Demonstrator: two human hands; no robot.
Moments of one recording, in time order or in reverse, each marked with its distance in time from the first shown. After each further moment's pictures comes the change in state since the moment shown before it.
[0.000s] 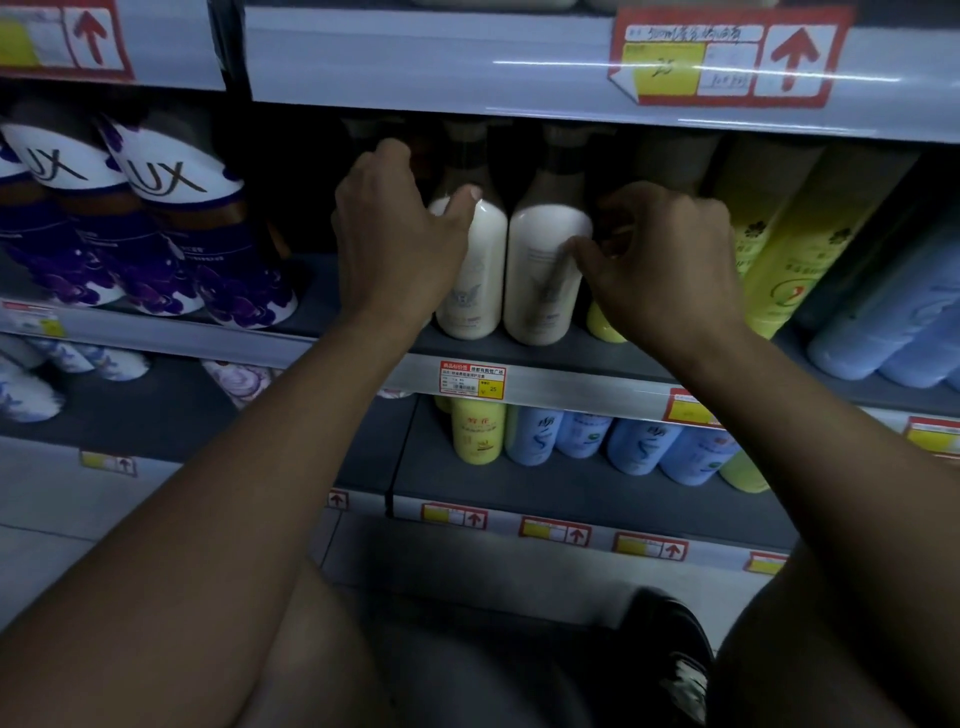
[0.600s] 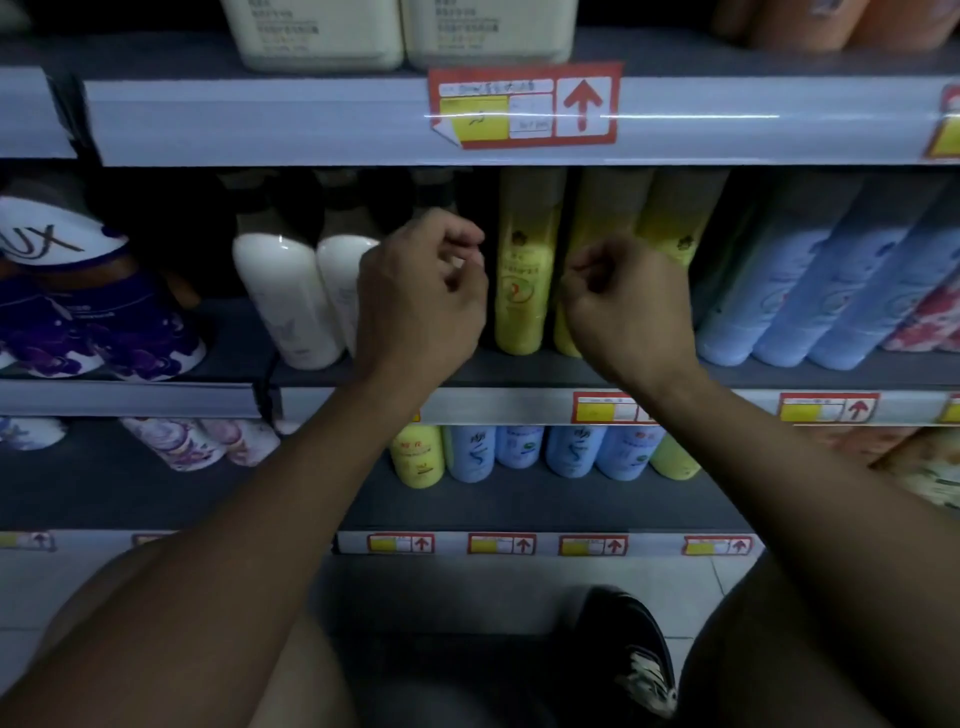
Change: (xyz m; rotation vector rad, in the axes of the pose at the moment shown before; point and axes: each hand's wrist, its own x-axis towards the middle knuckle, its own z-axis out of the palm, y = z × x) left_hand -0.051 0.073 0.033 -0.301 -0.189 0.162; right_hand -0.029 0.050 -0.037 0.233 0.036 0.333
